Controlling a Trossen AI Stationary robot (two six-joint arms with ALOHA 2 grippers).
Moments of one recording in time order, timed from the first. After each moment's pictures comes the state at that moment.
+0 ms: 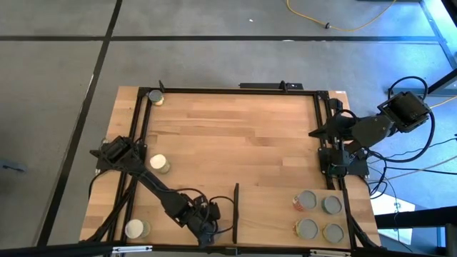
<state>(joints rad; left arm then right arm) -0.67 1.97 1.36 -0.48 -0.15 -1.01 0.54 1.20 1.89 -1.57 0.49 0.30</state>
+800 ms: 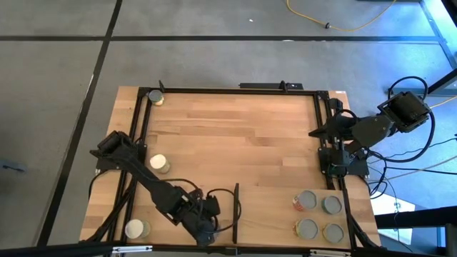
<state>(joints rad) -0.65 1.88 1.75 -0.92 -0.20 -1.02 0.54 1.20 1.89 -1.57 0.50 0.30</state>
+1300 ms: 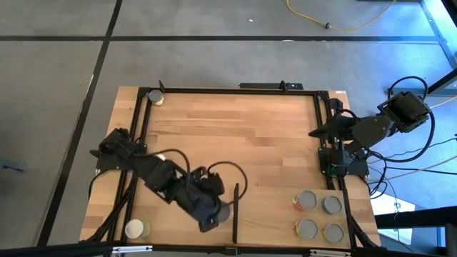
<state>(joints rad) -0.56 1.89 2.17 -1.19 -0.29 -0.86 0.54 1.20 1.89 -1.57 0.50 0.31</state>
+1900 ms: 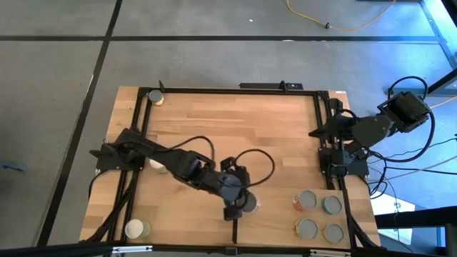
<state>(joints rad) -0.41 1.99 2.18 -0.94 -0.24 -0.52 0.54 1.20 1.89 -1.57 0.50 0.31</state>
